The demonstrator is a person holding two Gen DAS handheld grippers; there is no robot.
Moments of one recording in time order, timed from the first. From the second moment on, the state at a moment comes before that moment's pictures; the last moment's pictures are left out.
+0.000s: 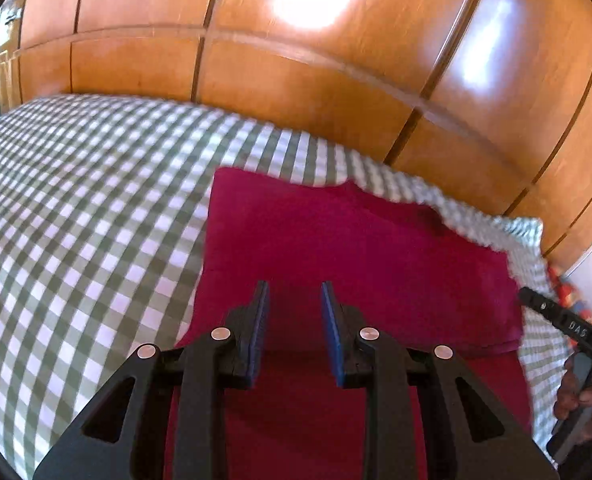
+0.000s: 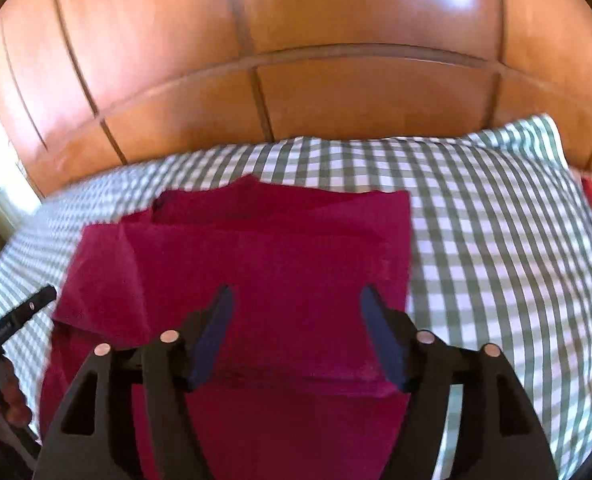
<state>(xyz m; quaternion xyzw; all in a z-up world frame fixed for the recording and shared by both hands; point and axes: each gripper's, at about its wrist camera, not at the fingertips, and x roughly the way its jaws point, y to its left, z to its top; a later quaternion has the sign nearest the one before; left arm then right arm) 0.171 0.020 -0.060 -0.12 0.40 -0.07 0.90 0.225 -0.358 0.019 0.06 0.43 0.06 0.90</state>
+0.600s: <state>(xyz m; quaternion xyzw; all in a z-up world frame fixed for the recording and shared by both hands) 0.229 0.022 -0.057 -0.10 0.39 -0.03 0.91 0.227 -0.346 -0.040 0.02 0.41 0.03 0.91</state>
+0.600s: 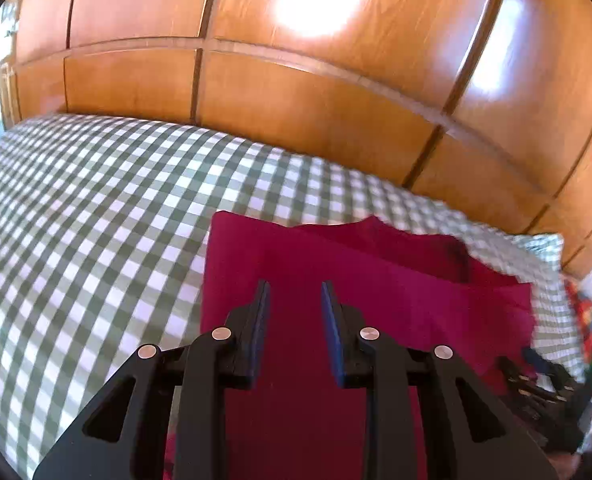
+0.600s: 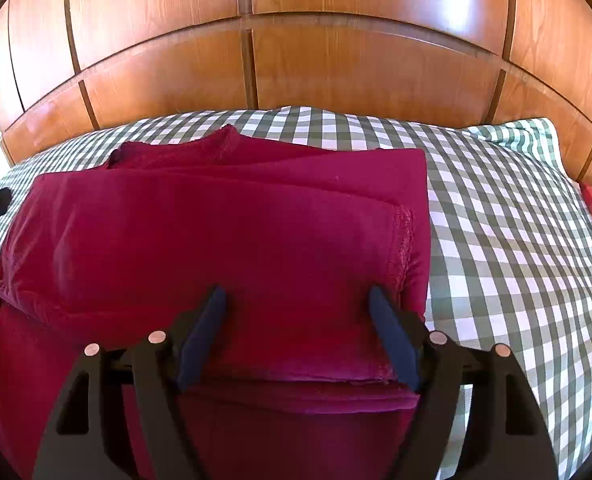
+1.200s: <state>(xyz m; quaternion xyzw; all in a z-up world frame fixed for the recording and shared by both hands) 0.190 0.021 -0.054 -0.11 0.40 0.00 0.91 0.229 -0.349 -0.044 0.04 0.41 0.04 0.91</state>
